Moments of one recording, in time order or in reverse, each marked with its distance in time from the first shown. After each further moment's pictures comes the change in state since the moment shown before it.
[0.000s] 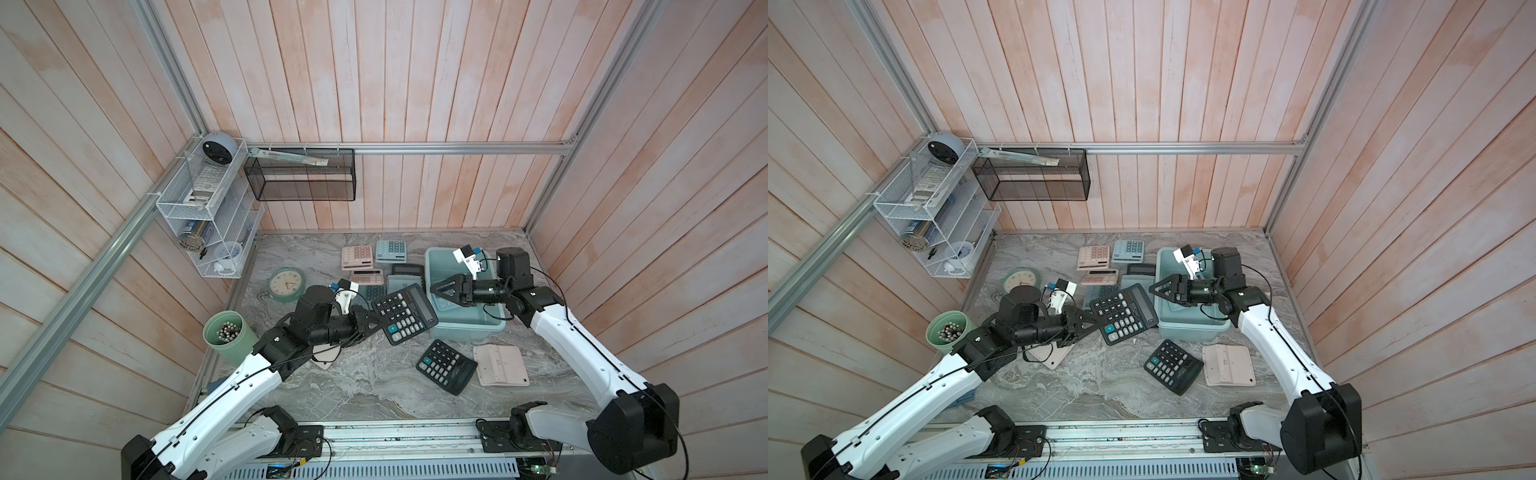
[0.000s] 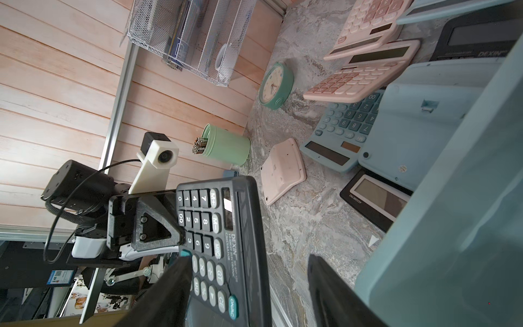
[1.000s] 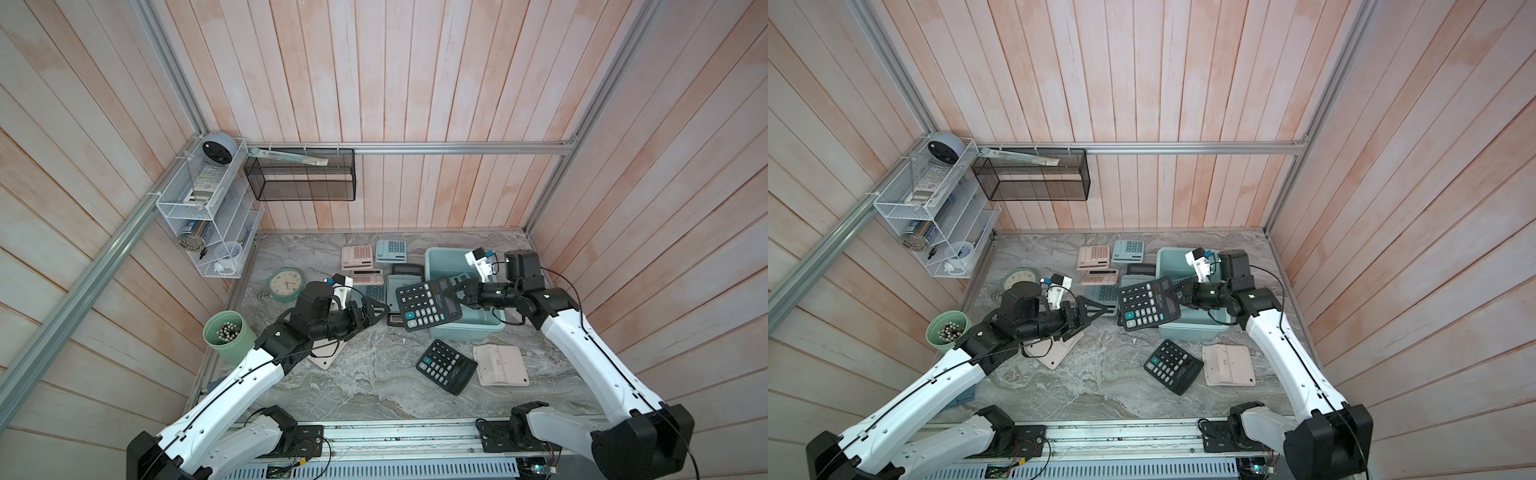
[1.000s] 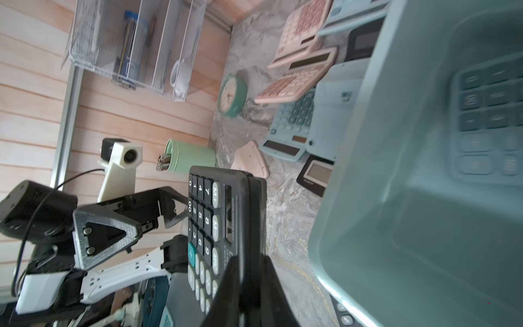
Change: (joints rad) left arm 0.055 0.002 0.010 -0.079 -0.134 0.143; right arm -0.068 -0.094 0.079 -0.266 0.244 -0.027
